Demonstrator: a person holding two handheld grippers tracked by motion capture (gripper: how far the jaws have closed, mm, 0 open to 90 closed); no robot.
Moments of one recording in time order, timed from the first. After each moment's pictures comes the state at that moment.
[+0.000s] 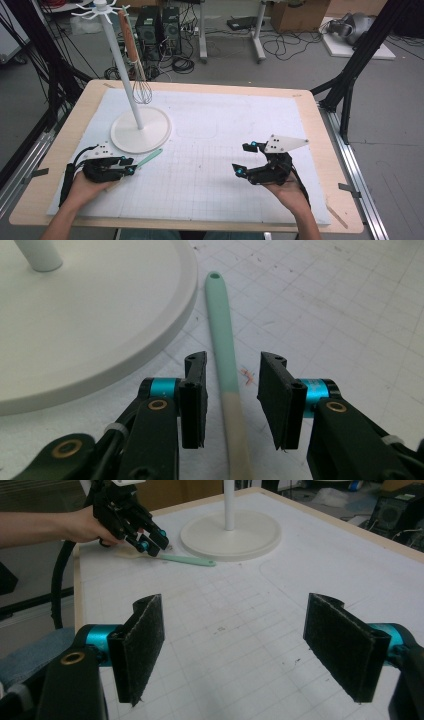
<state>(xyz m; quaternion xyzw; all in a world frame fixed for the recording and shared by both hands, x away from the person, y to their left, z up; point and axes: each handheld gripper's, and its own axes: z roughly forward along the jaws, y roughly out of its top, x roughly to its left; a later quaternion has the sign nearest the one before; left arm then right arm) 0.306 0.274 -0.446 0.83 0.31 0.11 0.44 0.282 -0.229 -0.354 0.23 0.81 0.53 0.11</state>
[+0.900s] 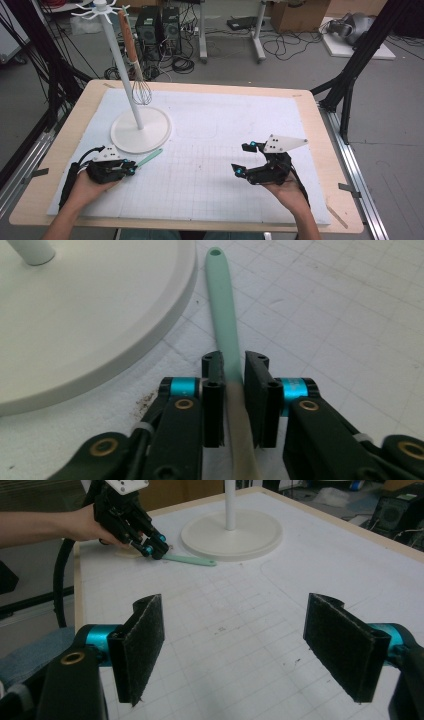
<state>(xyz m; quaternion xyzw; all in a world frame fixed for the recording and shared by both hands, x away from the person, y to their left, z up) 0.304 0.262 -0.445 0.86 0.29 0.14 0.39 0.283 -0.227 -0.354 0.23 0.81 0.53 0.10</state>
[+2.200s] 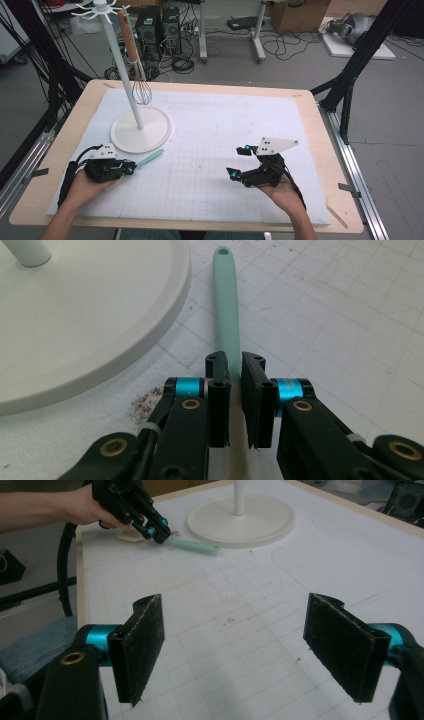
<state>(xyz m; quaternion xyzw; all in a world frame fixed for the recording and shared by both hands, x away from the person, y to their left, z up) 0.305 0.267 -0.438 0.86 0.30 0.12 0.40 0.285 -0.215 -0.365 0.22 0.82 0.52 0.09</state>
